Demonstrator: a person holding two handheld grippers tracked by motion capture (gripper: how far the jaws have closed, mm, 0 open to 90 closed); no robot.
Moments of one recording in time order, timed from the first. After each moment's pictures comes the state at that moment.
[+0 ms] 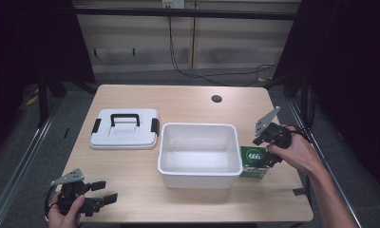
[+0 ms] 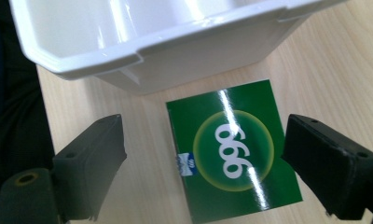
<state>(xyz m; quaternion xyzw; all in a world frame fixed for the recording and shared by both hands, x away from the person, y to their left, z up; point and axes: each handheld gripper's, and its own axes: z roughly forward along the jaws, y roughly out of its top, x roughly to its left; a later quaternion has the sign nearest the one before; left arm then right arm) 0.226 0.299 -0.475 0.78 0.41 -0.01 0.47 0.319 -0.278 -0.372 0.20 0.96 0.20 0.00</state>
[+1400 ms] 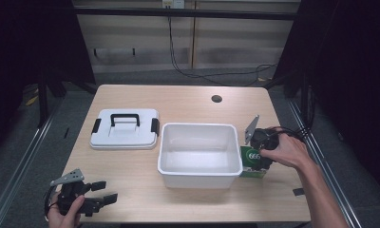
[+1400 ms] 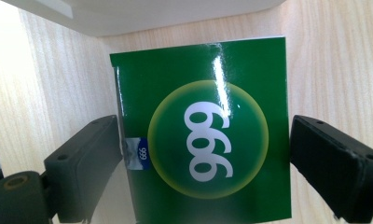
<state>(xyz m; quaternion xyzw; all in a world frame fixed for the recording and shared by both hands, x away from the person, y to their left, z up) 0.226 0.299 -0.475 0.78 0.41 -0.01 0.47 0.340 -0.265 -0.412 0.14 0.99 0.09 0.00</state>
